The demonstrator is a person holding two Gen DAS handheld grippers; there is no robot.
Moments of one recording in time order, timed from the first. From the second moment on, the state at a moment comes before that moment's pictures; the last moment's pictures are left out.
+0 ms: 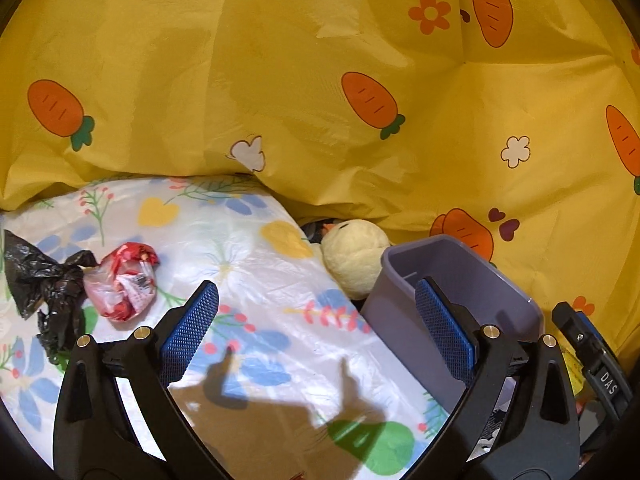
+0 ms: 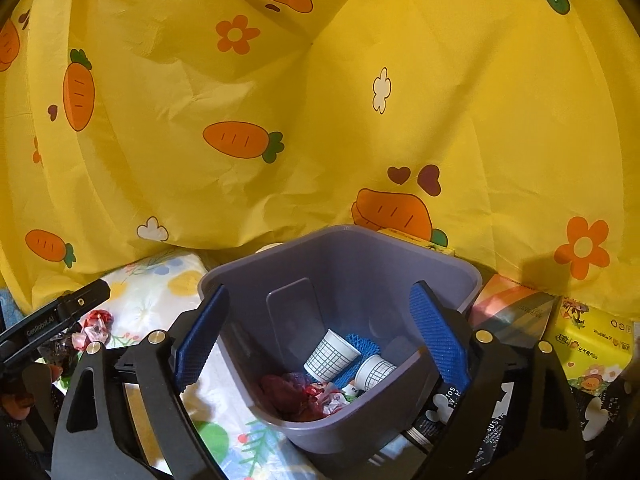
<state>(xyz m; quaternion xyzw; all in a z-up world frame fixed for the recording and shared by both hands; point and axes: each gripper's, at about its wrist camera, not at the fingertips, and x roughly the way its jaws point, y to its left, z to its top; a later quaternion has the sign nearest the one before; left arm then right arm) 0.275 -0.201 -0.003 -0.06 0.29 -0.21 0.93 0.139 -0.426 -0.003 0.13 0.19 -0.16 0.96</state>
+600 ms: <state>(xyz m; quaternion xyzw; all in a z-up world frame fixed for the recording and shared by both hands) 0.224 -0.080 -0.006 -0.04 0.26 -0.07 0.96 0.145 -0.333 0.000 0.10 0.20 -0.09 0.97</state>
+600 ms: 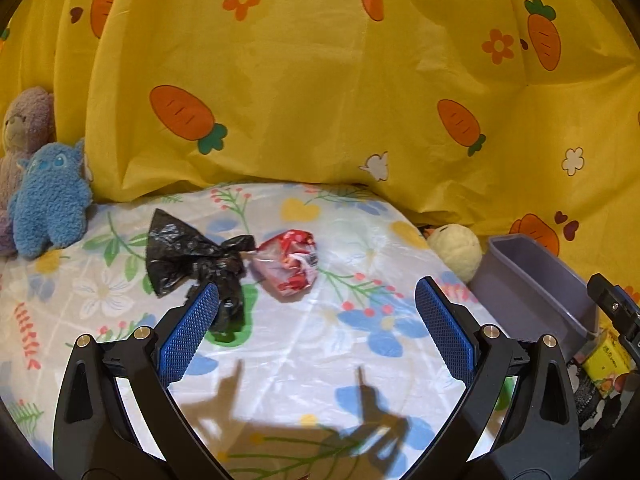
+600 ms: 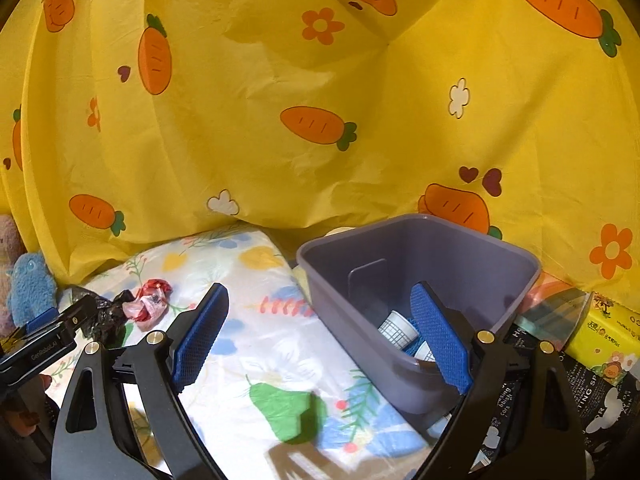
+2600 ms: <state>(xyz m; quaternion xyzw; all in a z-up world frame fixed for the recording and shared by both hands) 0.307 0.017 -0.042 -0.03 0.29 0.01 0.95 0.353 -0.153 -0.080 0.03 0.38 0.09 0.92</state>
